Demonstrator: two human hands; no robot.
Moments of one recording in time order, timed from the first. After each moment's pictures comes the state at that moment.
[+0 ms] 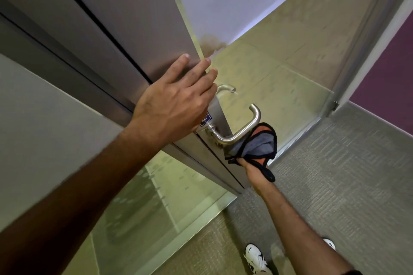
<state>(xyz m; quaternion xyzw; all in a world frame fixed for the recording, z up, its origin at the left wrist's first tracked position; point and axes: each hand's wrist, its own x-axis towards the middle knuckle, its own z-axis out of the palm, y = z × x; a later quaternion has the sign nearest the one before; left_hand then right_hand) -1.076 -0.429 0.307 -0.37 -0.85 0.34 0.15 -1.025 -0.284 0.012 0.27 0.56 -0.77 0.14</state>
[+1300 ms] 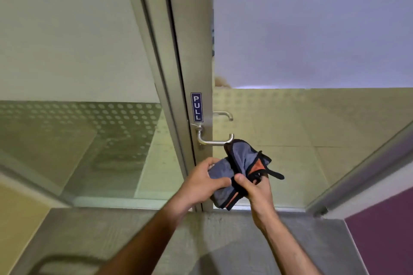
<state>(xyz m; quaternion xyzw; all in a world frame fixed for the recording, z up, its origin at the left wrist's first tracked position) -0.926 -0.226 0.195 0.25 -0.76 -0.60 0.02 -1.005 -0.069 0.165 -0.05 0.62 -0.75 0.22</state>
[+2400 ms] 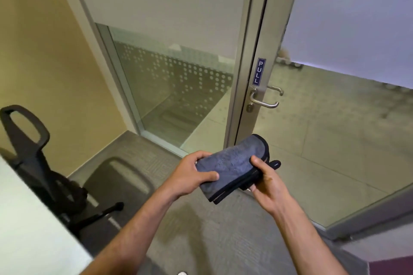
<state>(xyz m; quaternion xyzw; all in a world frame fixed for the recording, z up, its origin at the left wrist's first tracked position) -0.652 -0.023 0.225 0.38 -0.69 -0.58 0.22 -0.848 0.086 0.214 -0.04 0.44 -0.68 0.58</state>
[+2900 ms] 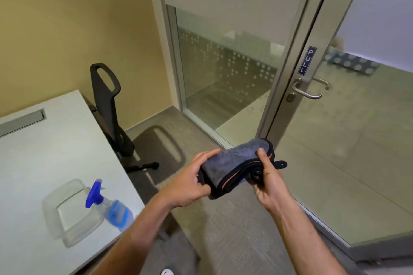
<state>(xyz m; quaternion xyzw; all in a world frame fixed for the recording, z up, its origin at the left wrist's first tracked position) -0.555 0.138 0.225 0.38 -0.69 -0.57 0.25 -0.780 0.159 0.209 -0.05 0.50 -0.61 0.61</state>
